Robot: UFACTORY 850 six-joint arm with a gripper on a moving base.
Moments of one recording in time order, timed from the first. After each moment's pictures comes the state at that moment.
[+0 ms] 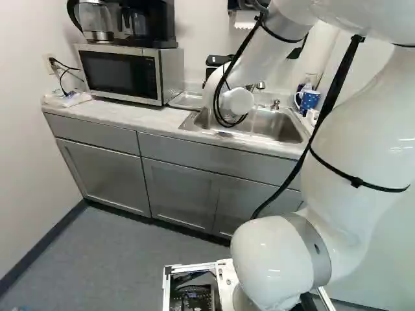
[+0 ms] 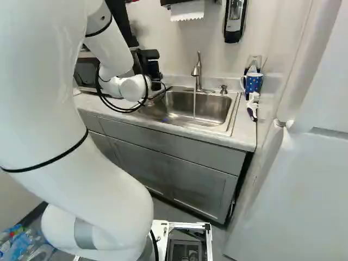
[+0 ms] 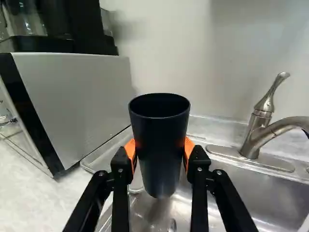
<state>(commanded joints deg) 3.5 -0.7 -41.7 0.6 45.3 0.0</state>
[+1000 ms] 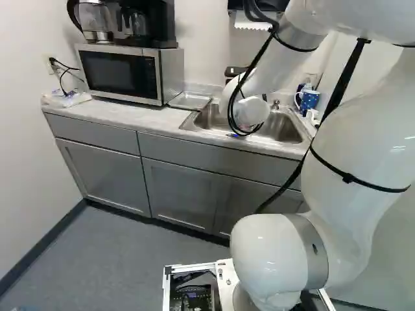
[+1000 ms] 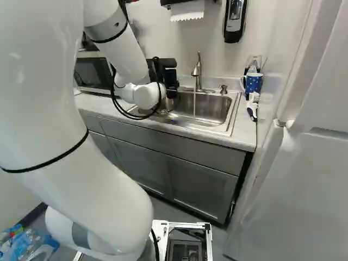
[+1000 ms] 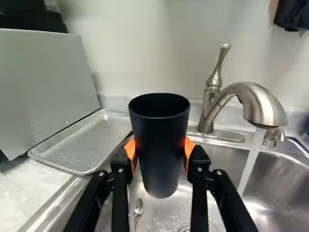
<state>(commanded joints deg) -5.3 -0.9 -37.1 0.6 46.5 0.0</state>
